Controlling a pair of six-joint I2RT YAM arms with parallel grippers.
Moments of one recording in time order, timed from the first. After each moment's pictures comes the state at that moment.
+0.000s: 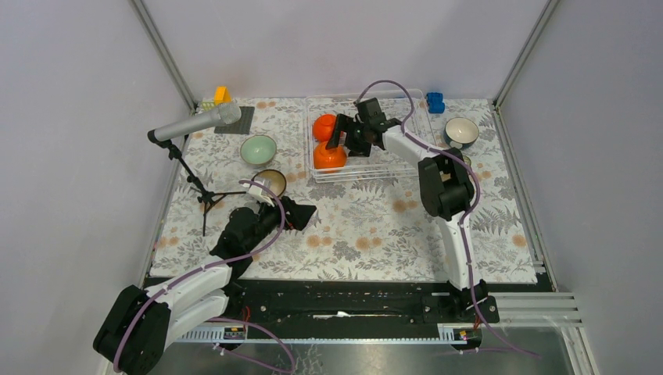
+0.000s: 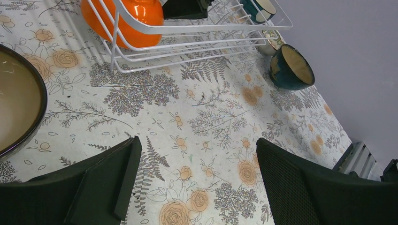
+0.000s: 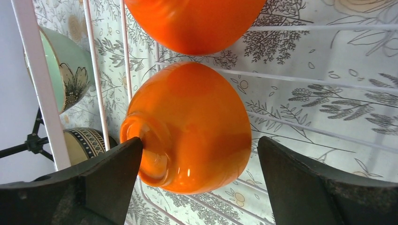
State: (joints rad) left arm -0.50 0.91 0.16 0.62 0.17 -0.55; right arm 0.46 2.31 1.88 -0.39 -0.29 0.61
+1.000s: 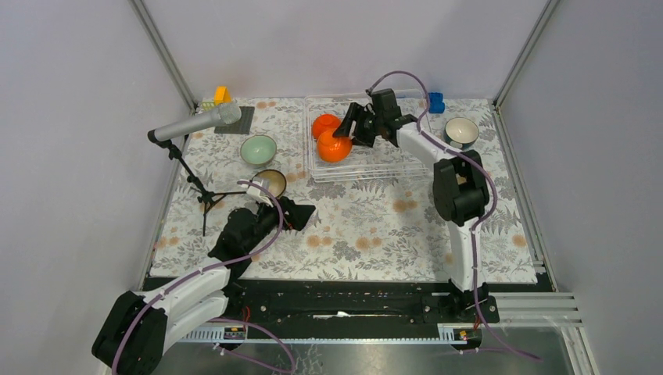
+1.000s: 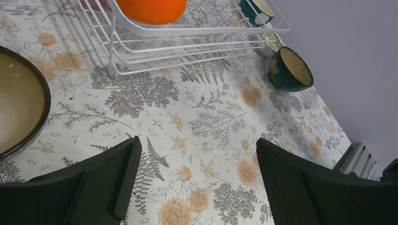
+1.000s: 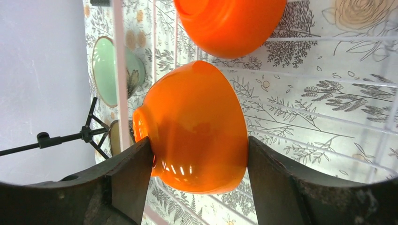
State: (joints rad) left arm -0.50 0.87 0.16 0.59 0.17 -0.55; right arm 0.40 2.20 1.77 -0.26 -0.41 0.70
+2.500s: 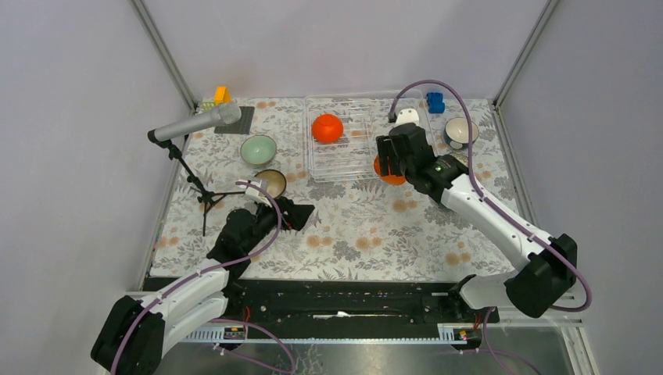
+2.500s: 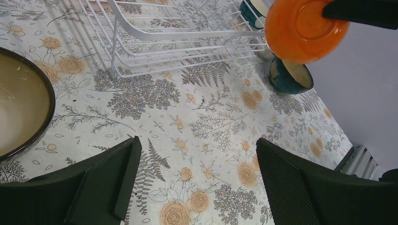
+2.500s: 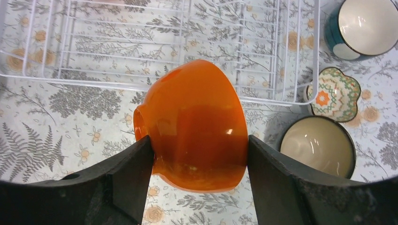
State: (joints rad) left arm -0.50 0.83 0.16 0.57 0.15 -0.54; right arm 0.62 1.36 1.24 -0.55 0.40 0.22
